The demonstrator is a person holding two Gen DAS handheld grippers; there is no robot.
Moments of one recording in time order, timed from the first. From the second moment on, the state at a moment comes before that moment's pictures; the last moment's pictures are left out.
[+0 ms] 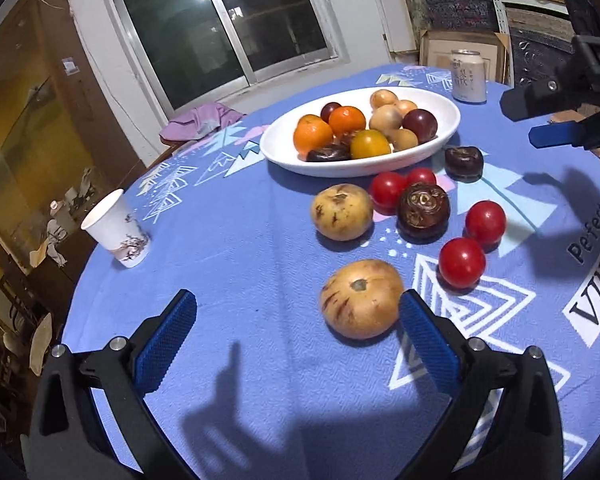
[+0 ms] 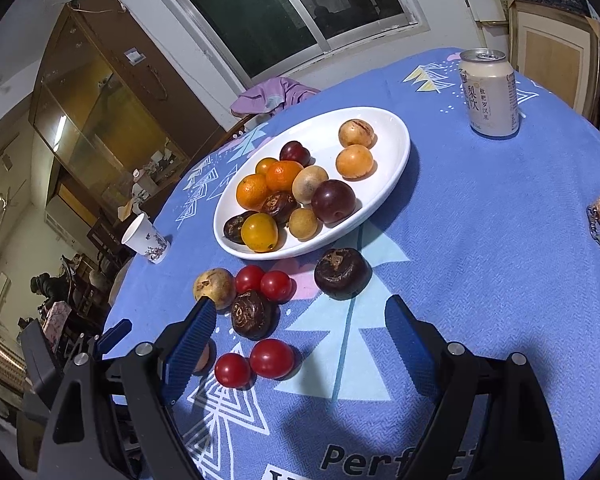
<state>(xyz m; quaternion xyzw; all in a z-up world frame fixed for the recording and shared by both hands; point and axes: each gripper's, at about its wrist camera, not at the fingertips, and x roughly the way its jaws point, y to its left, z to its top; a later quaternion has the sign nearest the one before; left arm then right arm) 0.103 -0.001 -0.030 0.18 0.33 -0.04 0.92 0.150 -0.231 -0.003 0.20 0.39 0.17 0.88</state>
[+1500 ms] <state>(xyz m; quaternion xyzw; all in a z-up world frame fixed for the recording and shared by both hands) 0.131 0.044 -0.029 0.05 0.36 -0.08 0.93 0.142 -0.218 0.004 0.17 0.38 0.20 0.89</state>
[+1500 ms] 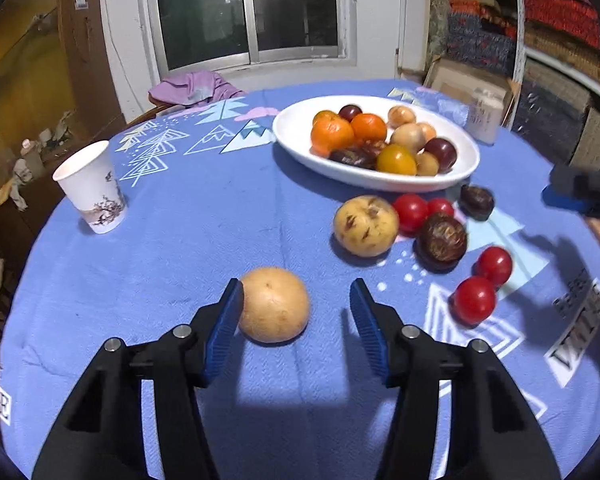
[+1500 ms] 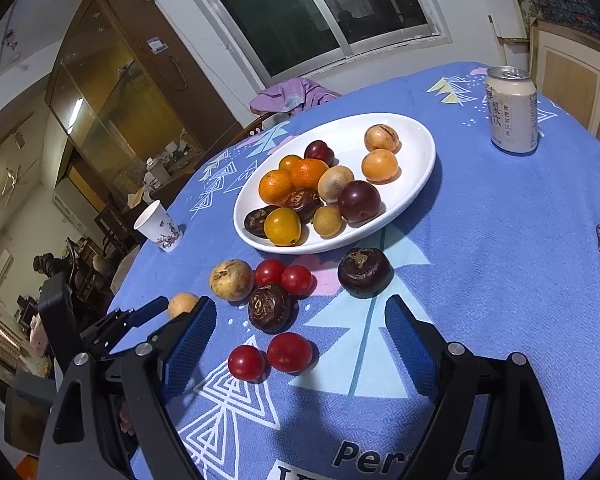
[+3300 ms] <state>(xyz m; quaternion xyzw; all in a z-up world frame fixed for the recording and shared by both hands) 0.142 0.055 -0.036 0.03 0.39 -0.07 0.92 0.149 -0.179 -0.027 0.10 0.44 0.23 0.86</state>
